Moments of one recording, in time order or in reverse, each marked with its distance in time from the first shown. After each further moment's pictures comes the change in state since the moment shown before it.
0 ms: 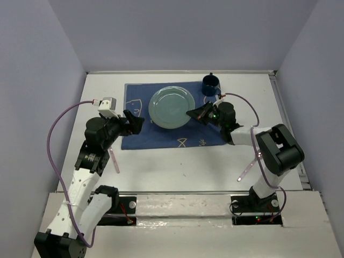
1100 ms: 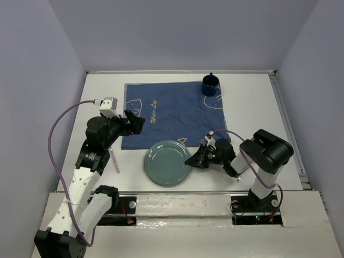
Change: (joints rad) left arm -0.003 0.014 0.000 -0.002 0.003 0.000; right arm 0.186 0.105 -0.484 0.328 -0.180 -0.043
